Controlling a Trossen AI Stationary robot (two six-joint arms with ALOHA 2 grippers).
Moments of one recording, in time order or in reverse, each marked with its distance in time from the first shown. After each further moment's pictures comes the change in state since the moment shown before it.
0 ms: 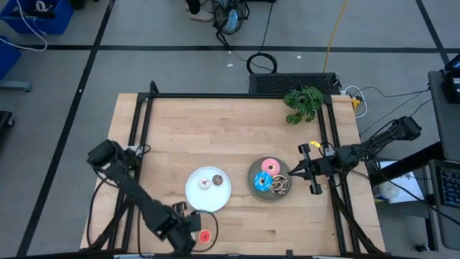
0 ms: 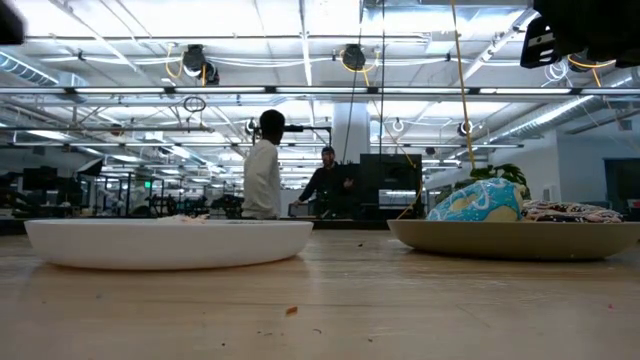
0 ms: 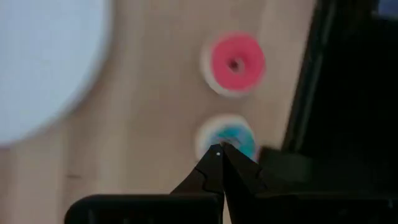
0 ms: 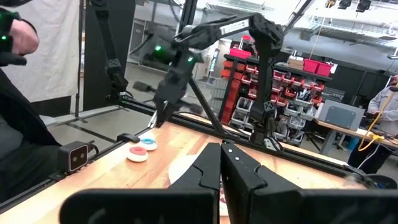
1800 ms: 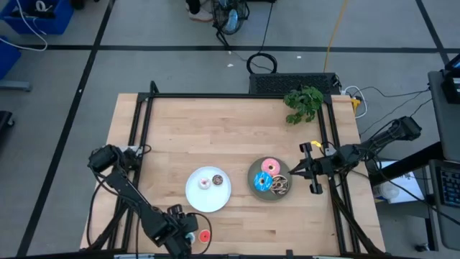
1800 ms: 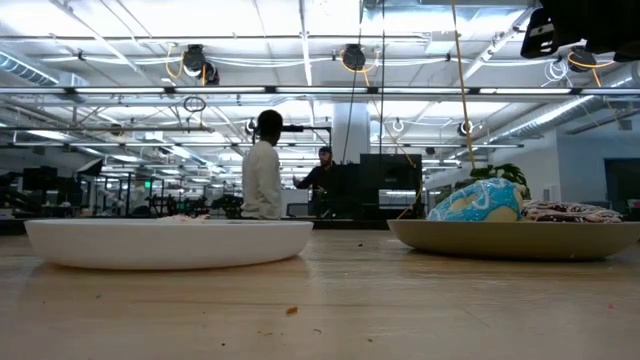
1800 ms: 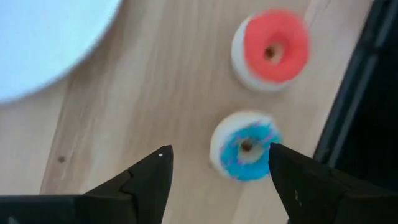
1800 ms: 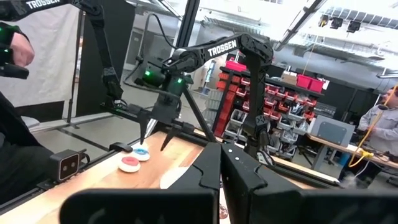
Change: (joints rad) left arm -0.063 0.047 -0.047 0.013 -0.084 -0.176; right arm 0.000 0.000 0.000 0.054 0.000 -0.055
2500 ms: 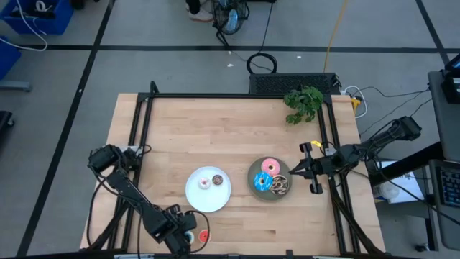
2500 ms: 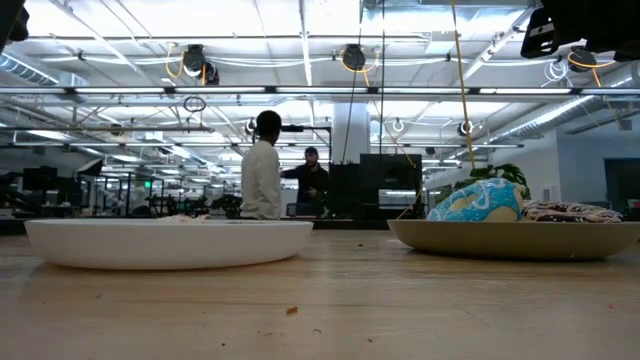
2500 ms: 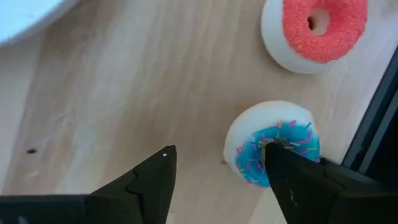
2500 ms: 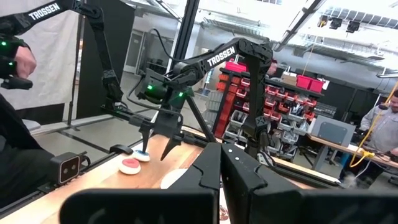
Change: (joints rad) left arm 0.003 0.000 -0.126 0.144 0.047 -0.051; right arm 0.000 0.000 0.000 0.006 0.000 0.008
